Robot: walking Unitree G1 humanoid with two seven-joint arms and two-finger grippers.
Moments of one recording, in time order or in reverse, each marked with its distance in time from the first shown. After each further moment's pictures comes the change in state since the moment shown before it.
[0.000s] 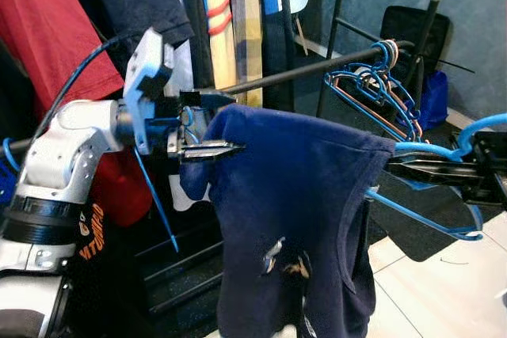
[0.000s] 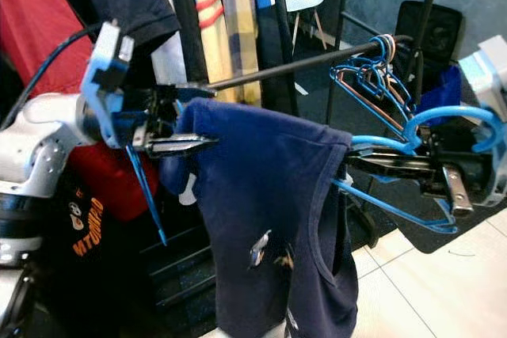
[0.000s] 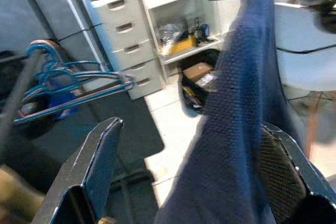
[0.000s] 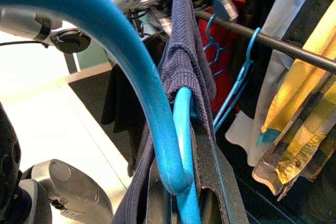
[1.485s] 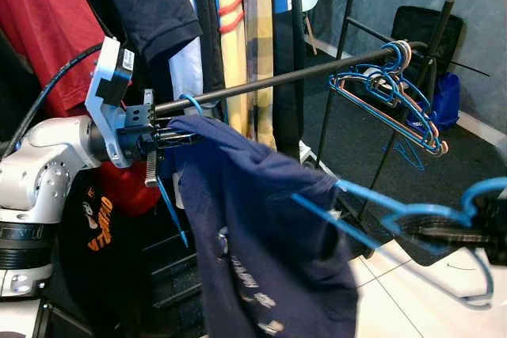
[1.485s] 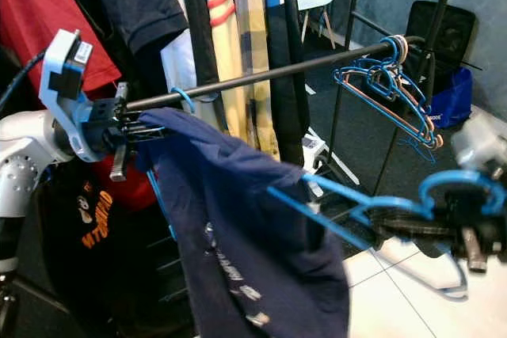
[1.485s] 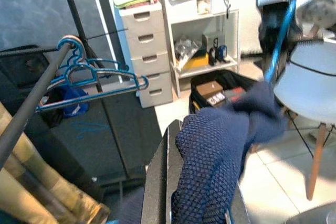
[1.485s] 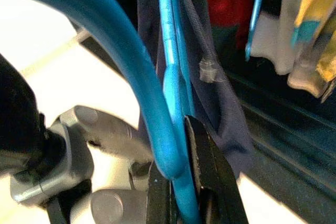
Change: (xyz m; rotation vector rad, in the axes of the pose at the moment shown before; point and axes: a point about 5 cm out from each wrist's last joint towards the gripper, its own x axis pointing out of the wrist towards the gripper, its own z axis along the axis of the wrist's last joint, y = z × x) left arm -0.021 -0.005 -0.001 -0.077 -0.066 0.137; right arm -0.030 0.024 -0.071 0.268 0.299 -0.061
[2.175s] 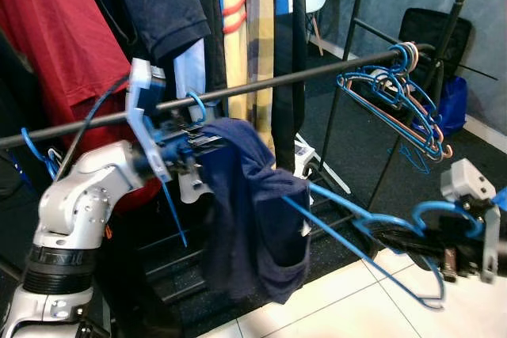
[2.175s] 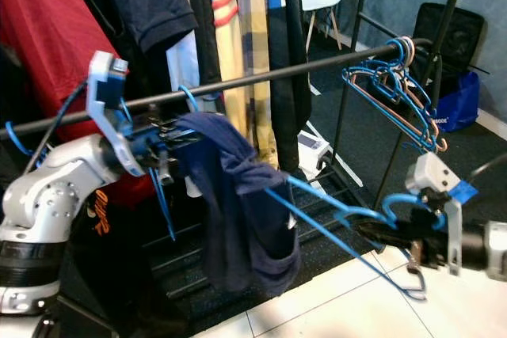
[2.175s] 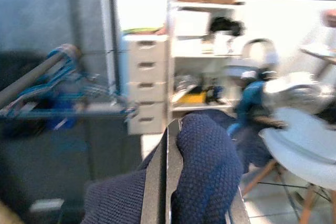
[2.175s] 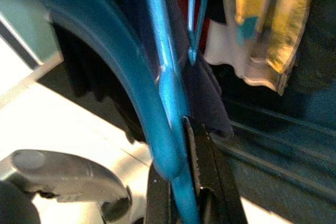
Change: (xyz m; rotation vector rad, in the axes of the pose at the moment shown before) left arm 0.045 -0.035 -0.013 -0.168 -0.173 0.000; right arm 0.034 -0.025 -0.029 0.058 -0.141 -0.226
